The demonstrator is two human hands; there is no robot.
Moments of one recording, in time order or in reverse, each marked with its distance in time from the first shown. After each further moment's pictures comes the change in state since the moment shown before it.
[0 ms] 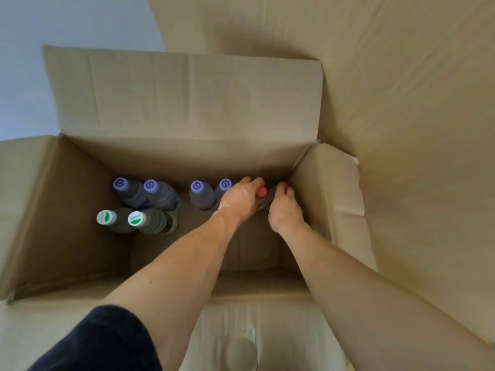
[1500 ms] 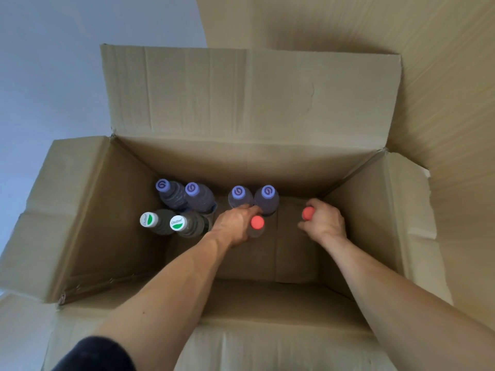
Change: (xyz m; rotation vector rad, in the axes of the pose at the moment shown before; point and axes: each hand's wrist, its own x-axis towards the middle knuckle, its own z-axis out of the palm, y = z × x) left_hand -0.046 -0.108 -0.009 0.137 -0.205 -0.037; right_hand 0.042 0.005 0.039 0.060 0.025 -0.004
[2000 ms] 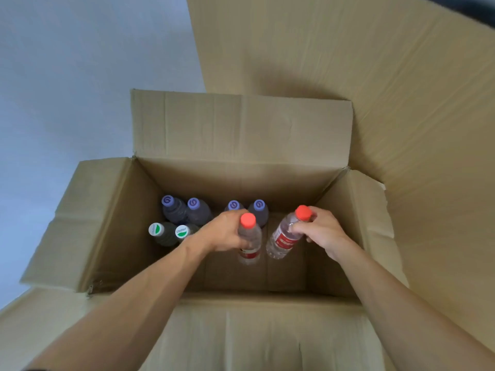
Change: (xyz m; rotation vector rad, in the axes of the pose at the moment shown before) left_hand -0.061 0.015 -0.061 -0.346 0.116 0.175; right_hand -0.061 0.001 -0.060 0.646 -0.129 -0.061
